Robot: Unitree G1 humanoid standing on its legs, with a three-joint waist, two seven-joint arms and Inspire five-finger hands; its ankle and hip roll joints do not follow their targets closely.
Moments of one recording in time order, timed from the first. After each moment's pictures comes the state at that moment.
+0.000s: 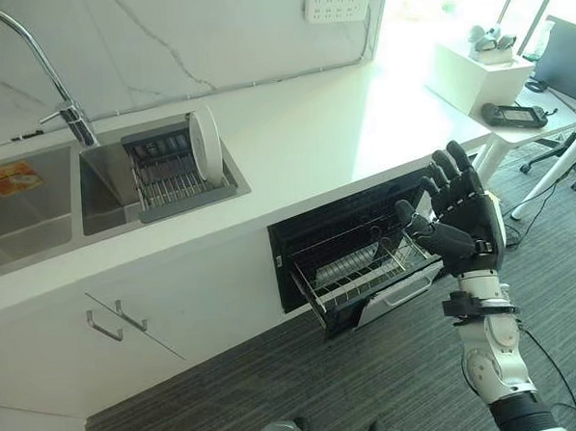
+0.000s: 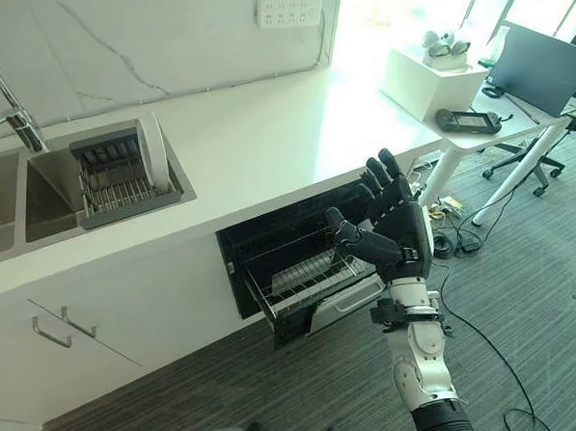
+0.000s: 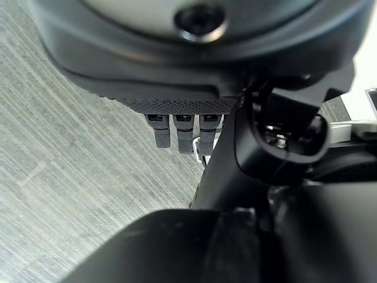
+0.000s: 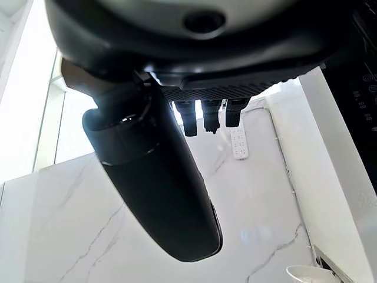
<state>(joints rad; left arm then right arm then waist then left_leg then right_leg) 0.10 0.26 -0.29 1.21 -0.15 -0.01 -0.32 -0.10 -0.34 0.09 0.13 0.65 -0.50 0.09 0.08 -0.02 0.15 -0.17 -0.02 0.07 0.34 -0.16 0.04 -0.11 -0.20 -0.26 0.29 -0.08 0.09</state>
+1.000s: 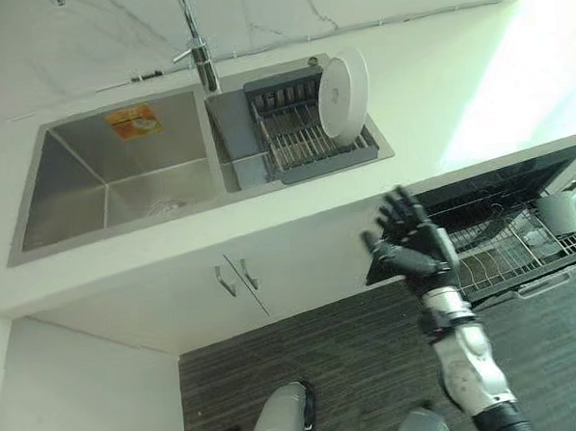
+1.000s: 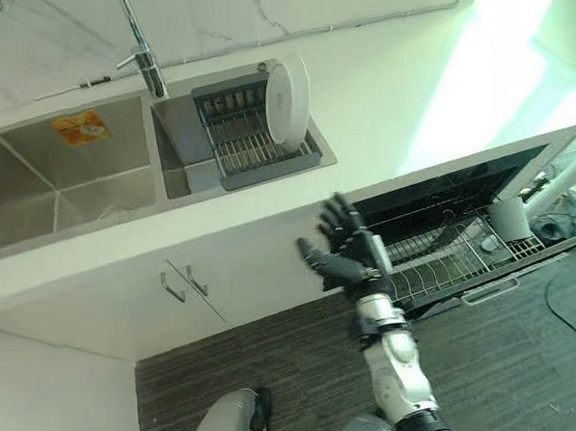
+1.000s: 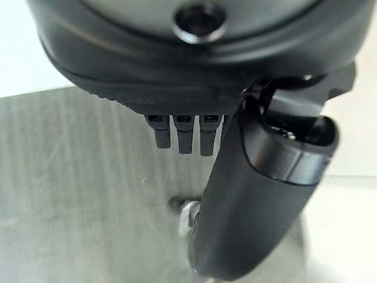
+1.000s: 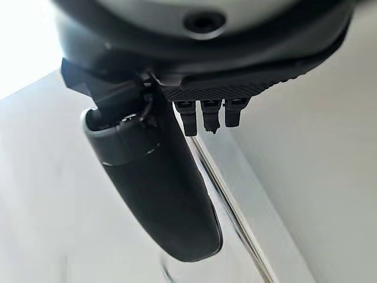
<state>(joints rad) -0.01 0.26 0.00 1.25 -0.31 0.02 -0.11 -0.07 -0.29 0.21 0.09 0.72 -0.32 0.12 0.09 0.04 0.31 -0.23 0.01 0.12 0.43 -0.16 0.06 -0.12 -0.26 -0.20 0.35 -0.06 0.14</state>
